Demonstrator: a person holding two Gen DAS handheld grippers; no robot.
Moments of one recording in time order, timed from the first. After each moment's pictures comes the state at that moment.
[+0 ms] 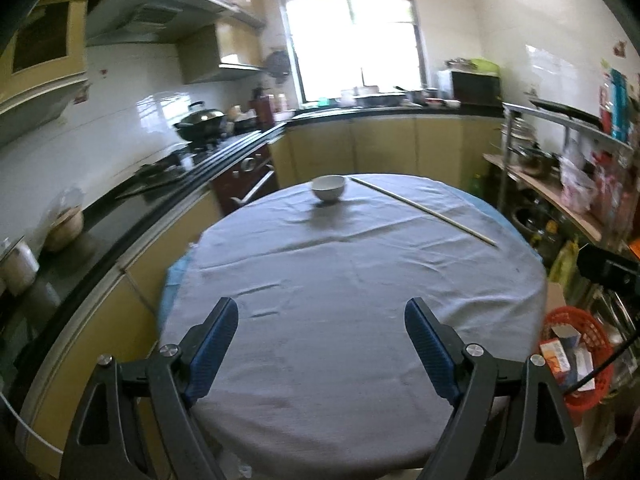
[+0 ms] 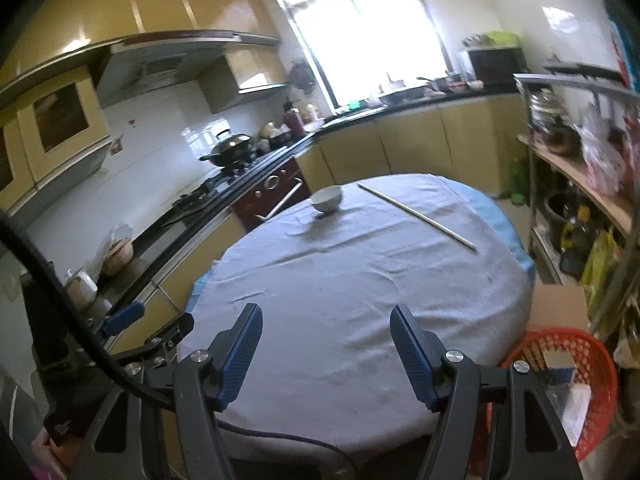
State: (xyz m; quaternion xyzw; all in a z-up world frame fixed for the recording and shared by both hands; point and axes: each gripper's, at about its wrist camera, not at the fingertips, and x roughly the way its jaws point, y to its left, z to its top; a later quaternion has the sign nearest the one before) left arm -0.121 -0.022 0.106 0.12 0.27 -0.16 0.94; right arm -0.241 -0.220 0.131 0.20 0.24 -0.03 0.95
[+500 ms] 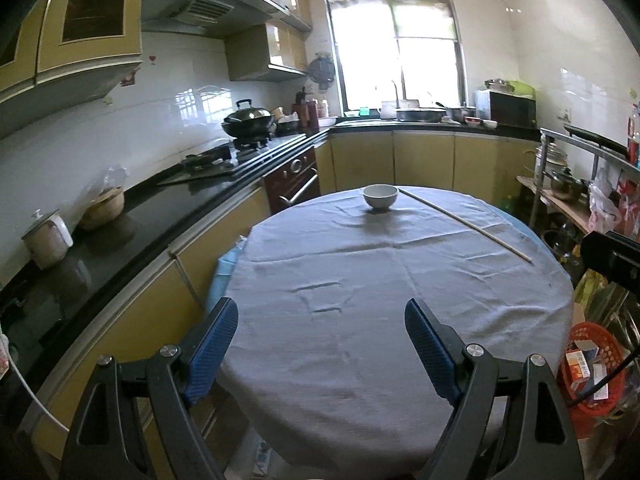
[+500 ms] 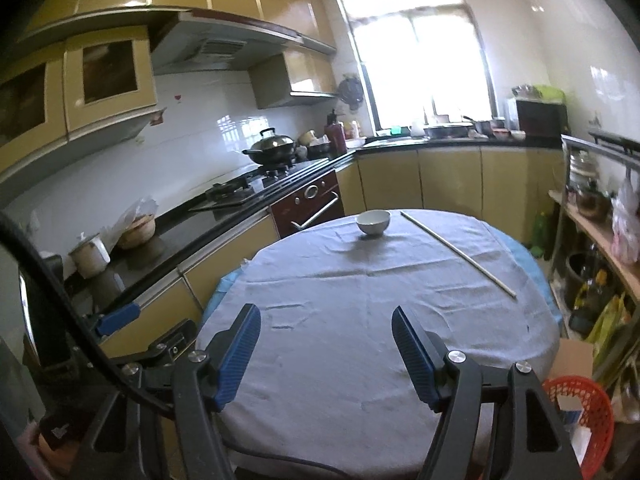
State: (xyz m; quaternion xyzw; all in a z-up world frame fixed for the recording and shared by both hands) left arm -0.118 0.054 0.116 0.09 0.26 -0.11 0.96; right arm -0.222 -0.122 0.163 0.11 0.22 -0.01 0.97
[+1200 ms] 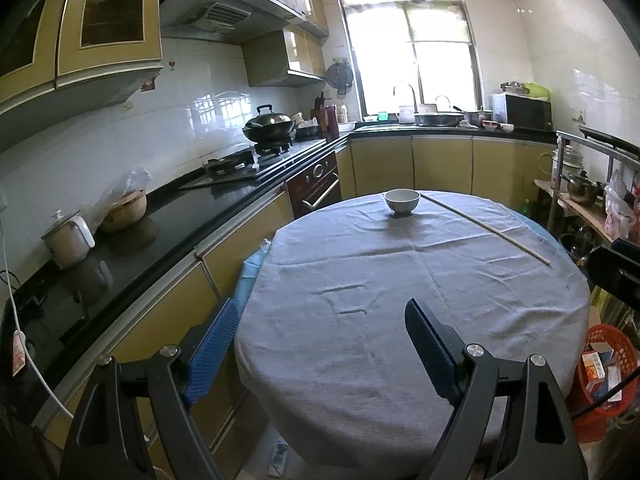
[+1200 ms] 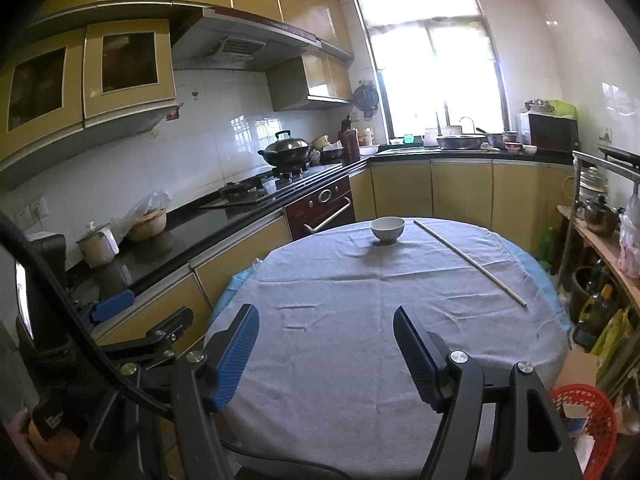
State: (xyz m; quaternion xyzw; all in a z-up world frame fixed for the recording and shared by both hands) left arm -0.125 0.066 0.118 0.10 0.24 -0.08 0.96; right arm -0.227 -0.104 0.159 0.10 0.21 0.00 0.97
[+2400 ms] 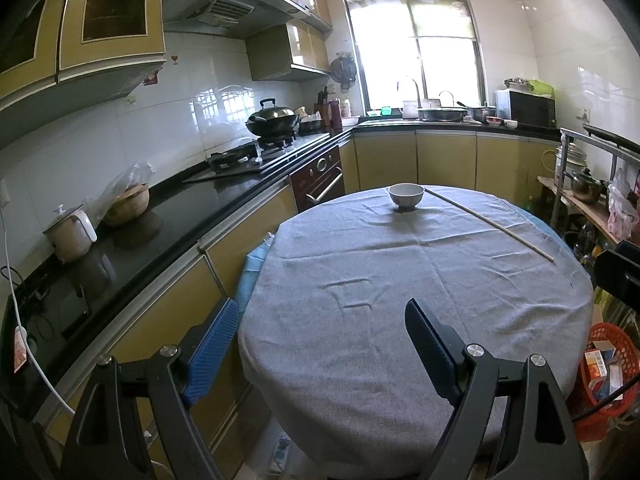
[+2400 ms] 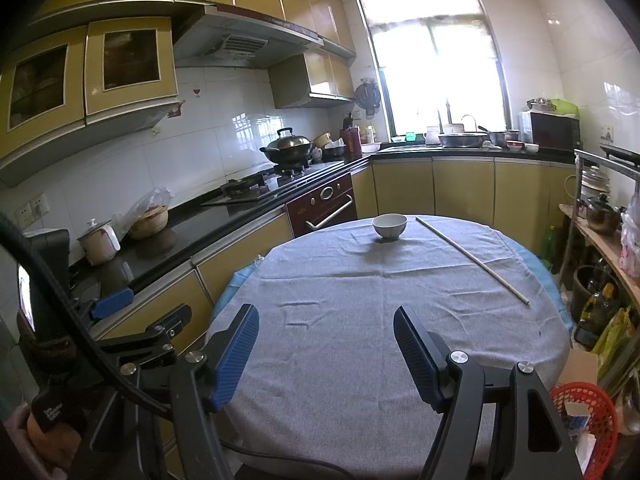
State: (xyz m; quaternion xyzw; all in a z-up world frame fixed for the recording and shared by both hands) left arm -0.123 0.069 0.114 0.10 0.25 -0.07 0.96; right arm -0.225 -0.100 0.154 0.09 0.21 0.01 0.97
